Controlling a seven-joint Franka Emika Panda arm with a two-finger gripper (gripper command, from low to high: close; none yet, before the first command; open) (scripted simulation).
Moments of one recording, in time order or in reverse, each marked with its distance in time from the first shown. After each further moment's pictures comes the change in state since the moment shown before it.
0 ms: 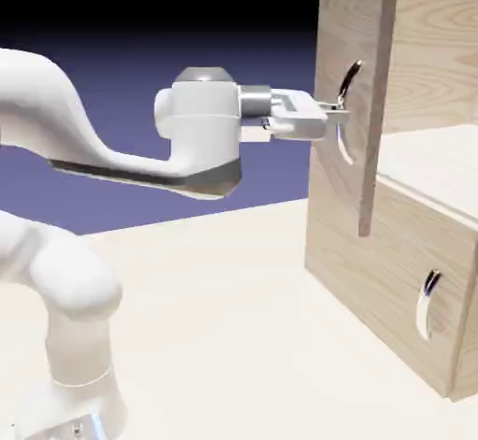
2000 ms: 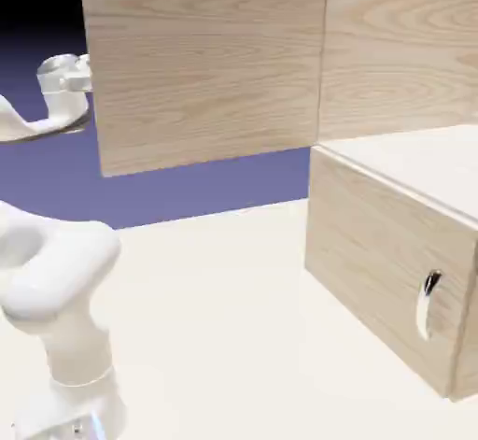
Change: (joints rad) arm -0.931 -0.200 1.744 0.996 1.557 -1.731 -0.458
